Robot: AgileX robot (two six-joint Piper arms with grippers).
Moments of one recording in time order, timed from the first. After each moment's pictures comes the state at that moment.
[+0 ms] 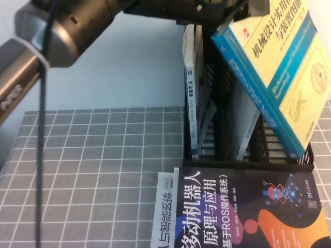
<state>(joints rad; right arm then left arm) 0.08 0.64 -0.92 -0.48 0.89 0.40 -0.57 1.87 -2.07 -0.66 0.71 -0.01</state>
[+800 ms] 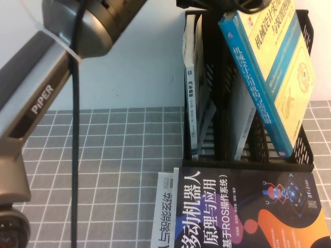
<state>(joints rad) 0.08 0.64 -0.92 -0.42 0.93 0.32 -0.70 1.96 -2.38 -0.05 0.91 -0.46</state>
